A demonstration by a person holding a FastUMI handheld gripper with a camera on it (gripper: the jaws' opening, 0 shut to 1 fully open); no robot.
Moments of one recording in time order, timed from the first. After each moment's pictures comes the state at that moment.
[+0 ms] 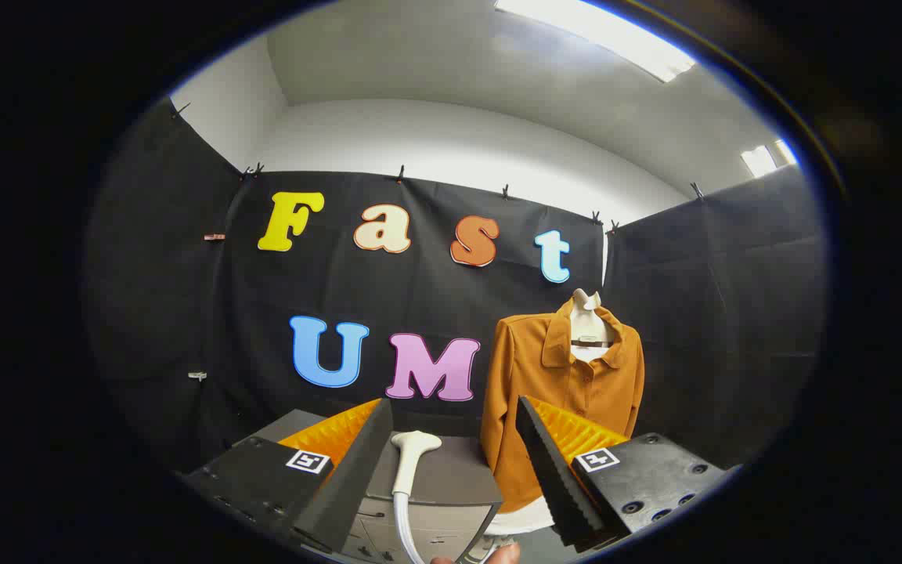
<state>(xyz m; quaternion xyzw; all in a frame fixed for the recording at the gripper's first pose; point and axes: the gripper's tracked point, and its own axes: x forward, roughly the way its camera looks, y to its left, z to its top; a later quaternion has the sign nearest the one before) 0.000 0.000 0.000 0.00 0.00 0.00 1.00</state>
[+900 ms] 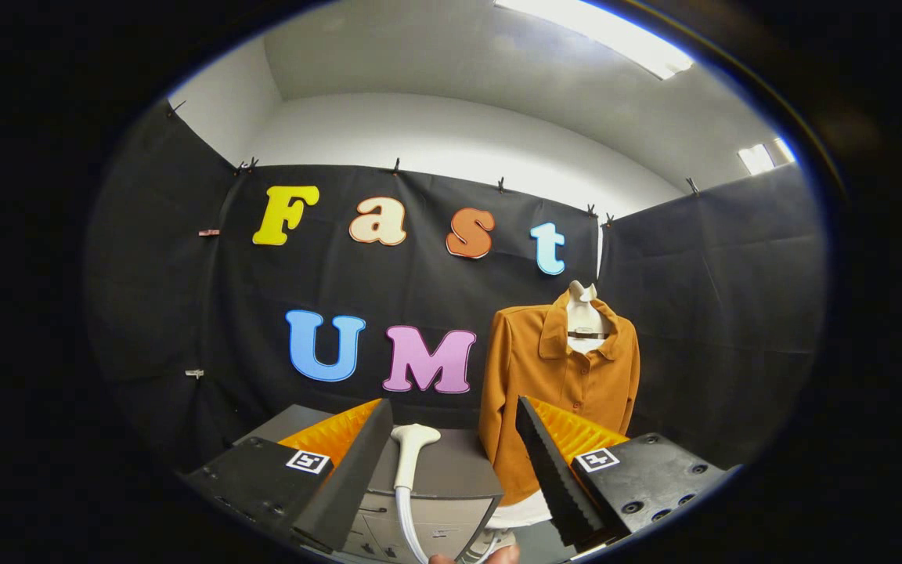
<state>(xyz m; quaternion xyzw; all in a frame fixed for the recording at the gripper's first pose) -0.004 0.004 -0.003 0.01 0.02 -0.01 1.00</state>
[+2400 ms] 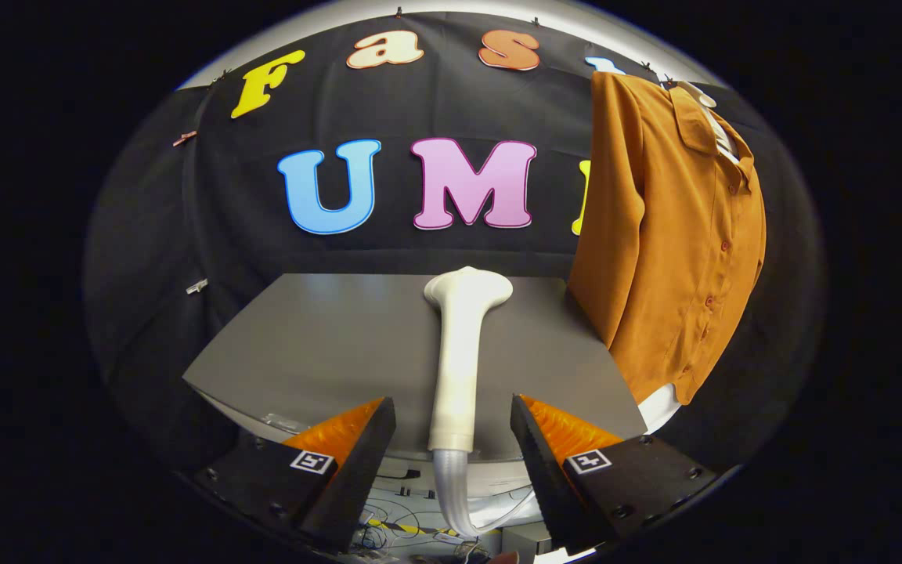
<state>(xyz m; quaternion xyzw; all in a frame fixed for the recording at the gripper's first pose) 0.143 0.084 -0.299 0.04 0.33 0.05 0.94</state>
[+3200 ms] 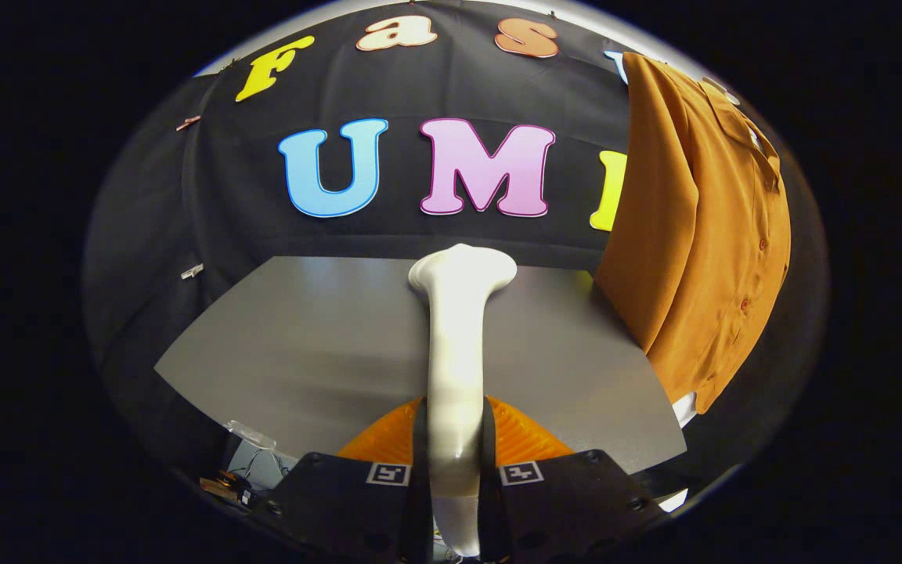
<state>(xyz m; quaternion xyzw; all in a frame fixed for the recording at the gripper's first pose) 0.167 0.099 -0.325 0.03 0.33 0.08 0.94</state>
